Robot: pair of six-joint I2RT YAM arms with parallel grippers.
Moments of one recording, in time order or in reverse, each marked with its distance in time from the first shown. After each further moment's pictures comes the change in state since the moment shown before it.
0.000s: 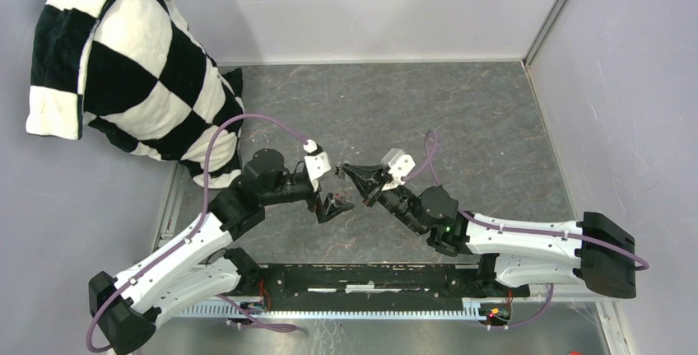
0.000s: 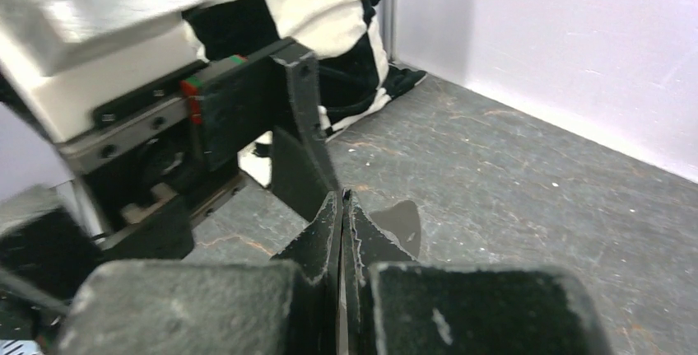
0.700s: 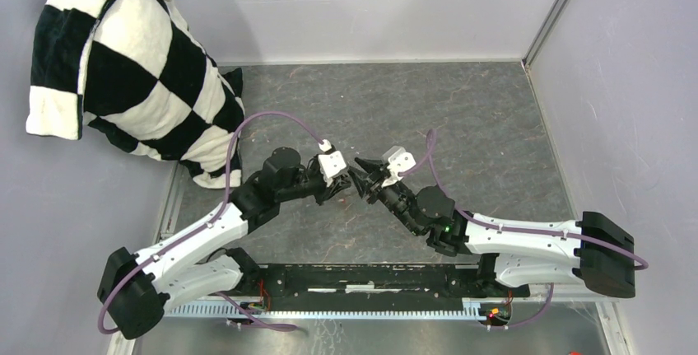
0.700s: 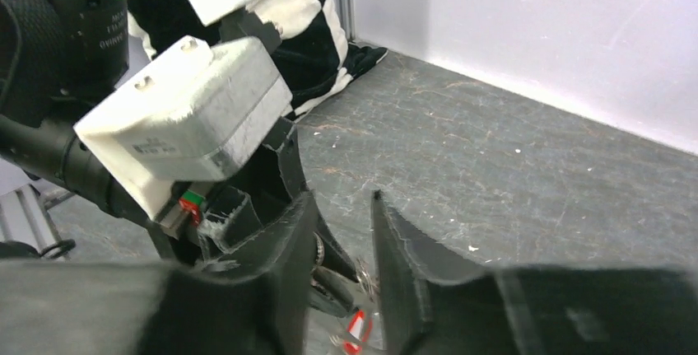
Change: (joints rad) left arm -0.001 0.117 -0.068 0.129 -0.129 0.079; right arm 0.005 0.006 0.008 -0.059 0.119 0.000
